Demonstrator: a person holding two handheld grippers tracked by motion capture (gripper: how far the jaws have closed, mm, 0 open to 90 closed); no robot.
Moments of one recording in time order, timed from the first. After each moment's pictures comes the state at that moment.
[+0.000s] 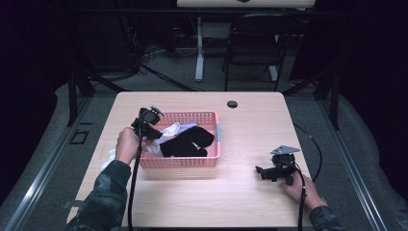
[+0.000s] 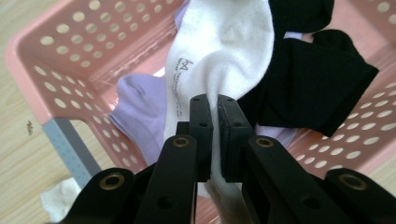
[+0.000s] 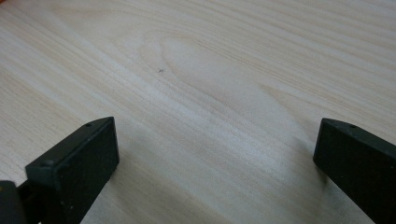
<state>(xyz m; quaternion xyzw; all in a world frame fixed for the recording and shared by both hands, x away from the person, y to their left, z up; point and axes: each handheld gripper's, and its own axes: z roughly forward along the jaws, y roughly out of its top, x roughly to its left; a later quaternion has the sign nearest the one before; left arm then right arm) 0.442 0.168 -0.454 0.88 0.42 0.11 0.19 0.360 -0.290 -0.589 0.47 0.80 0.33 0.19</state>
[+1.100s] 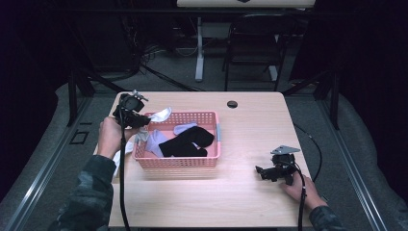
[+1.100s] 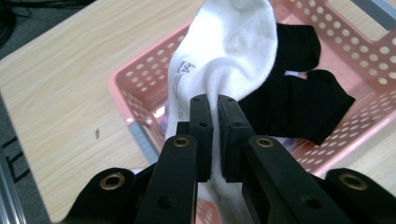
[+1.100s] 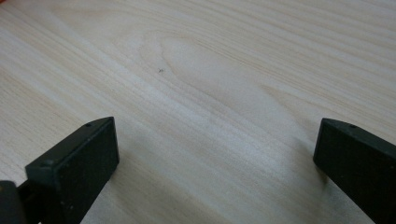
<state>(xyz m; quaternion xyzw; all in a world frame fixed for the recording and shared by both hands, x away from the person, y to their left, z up) 0.425 0.200 -0.391 0.86 0.43 0.17 0.24 0.359 -0.290 -0.589 0.47 0.80 0.33 0.19</state>
